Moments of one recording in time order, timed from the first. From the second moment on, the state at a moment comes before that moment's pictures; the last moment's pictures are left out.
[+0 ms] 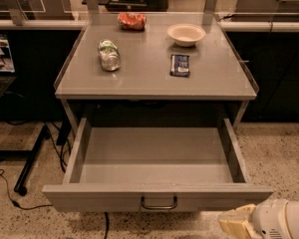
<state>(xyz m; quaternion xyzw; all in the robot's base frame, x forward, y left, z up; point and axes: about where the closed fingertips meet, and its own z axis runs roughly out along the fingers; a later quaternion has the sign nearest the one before) 0.309 -0.193 0.674 -0.31 0.88 0.26 0.24</state>
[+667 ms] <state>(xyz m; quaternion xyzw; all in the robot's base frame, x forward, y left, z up) 0.345 -0.174 0.615 -0.28 0.89 0.27 0.23</state>
